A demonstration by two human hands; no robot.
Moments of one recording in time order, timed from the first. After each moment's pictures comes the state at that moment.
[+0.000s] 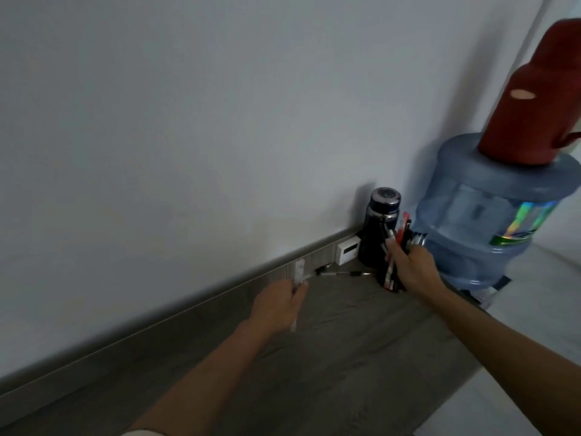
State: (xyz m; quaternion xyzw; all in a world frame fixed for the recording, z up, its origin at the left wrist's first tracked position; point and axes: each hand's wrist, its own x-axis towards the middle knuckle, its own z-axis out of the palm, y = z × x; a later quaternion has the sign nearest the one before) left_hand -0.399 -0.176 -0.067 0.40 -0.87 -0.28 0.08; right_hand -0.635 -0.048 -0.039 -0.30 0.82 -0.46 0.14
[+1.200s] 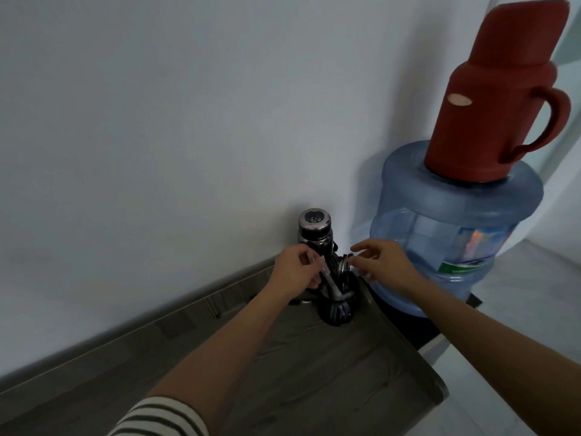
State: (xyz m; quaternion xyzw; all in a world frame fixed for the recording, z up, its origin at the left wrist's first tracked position) left_hand -0.633 -0.154 -0.039 0.38 -0.70 -0.55 0.23; right_hand -0.796 -0.043 -0.039 -0.40 0.74 -0.47 0.28
